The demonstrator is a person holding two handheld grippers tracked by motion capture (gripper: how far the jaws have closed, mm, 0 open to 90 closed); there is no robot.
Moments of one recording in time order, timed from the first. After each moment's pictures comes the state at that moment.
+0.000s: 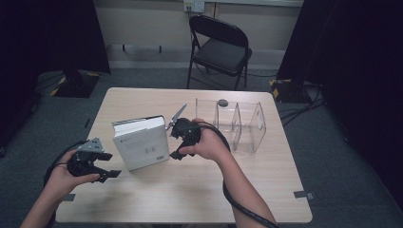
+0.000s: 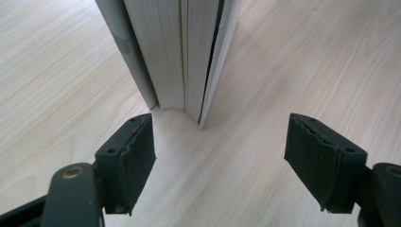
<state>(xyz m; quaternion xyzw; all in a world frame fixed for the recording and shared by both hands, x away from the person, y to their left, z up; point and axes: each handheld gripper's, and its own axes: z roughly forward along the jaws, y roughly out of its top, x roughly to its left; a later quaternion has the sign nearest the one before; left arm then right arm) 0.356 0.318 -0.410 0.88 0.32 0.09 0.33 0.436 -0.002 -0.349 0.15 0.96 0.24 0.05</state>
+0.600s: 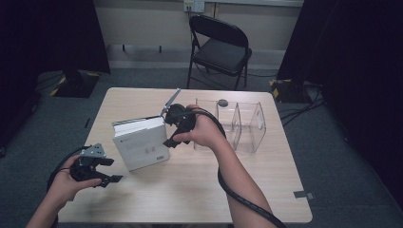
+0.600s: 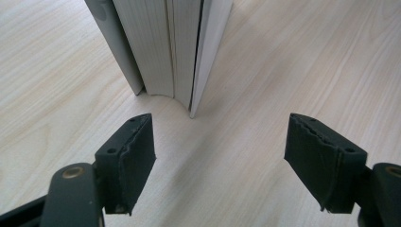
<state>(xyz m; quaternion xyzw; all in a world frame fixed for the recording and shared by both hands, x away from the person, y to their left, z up) 0.351 0.316 -0.428 0.88 0.32 0.08 0.34 0.449 0.014 -0.311 0.14 0.96 0.25 0.06</state>
